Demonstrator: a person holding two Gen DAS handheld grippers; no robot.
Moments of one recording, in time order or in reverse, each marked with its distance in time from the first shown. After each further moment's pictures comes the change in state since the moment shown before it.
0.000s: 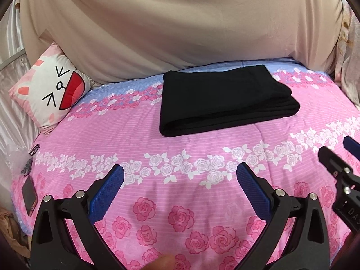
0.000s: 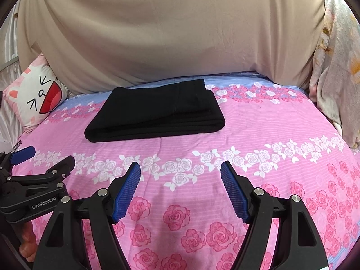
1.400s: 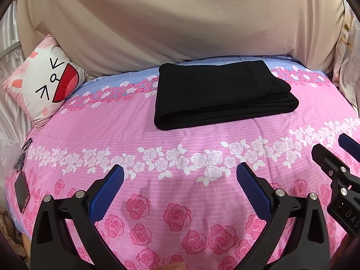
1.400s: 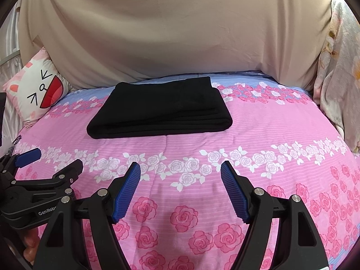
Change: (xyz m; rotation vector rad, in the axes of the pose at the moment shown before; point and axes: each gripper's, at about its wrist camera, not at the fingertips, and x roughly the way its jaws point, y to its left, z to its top) left arm 0.011 0.005 -0.003 -0.012 0.038 -0.034; right arm 0.005 0.012 0.002 -0.019 0.014 0.005
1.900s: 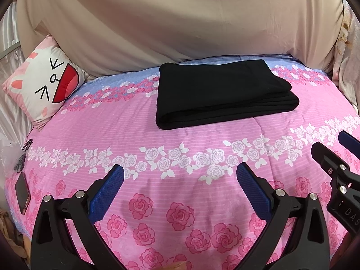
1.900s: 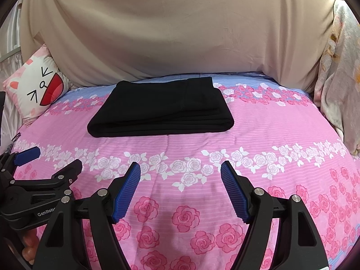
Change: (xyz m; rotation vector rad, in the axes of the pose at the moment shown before) left arm -0.001 0.003 0.000 0.001 0.004 0.001; right arm 0.001 0.002 0.001 -0.013 0.005 -0.002
